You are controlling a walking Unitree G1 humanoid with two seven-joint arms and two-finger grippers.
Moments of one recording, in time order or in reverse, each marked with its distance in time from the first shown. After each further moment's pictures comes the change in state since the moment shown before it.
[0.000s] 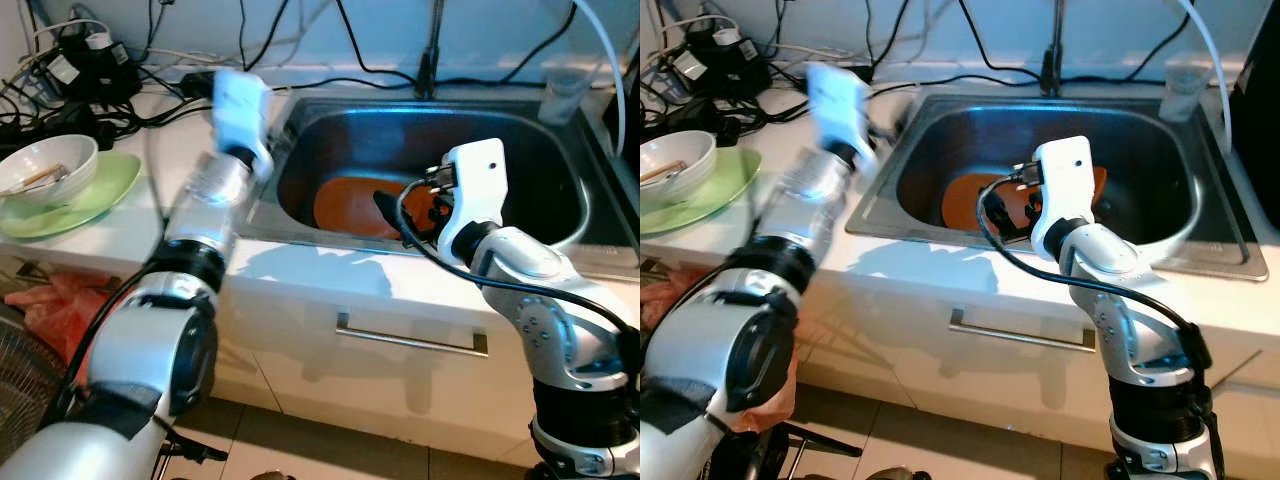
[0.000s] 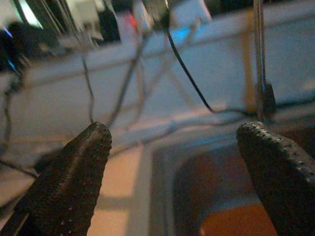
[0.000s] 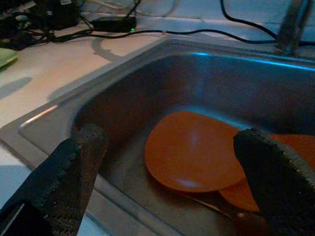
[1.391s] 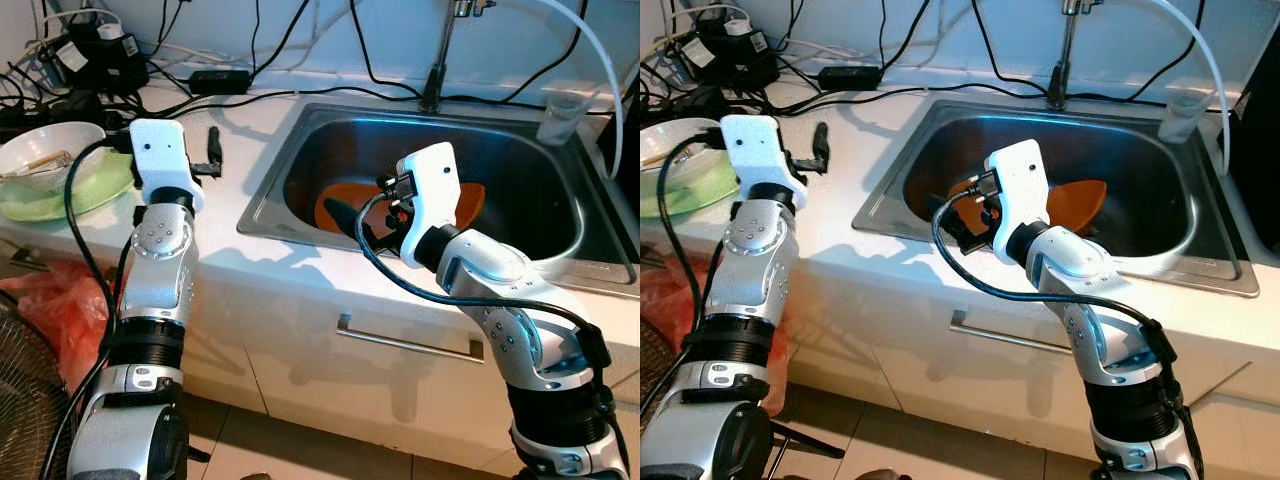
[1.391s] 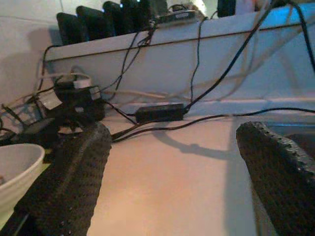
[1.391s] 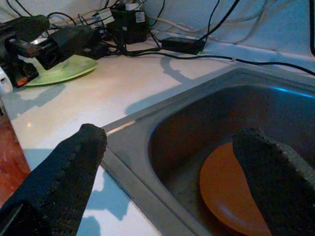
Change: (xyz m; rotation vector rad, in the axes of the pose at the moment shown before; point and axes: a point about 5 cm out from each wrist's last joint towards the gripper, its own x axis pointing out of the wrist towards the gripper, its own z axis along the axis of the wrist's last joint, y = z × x) left arm -0.061 0.043 -0.027 0.016 0.098 0.325; right arm 0.009 0.034 0.001 -0.004 -0.080 0.236
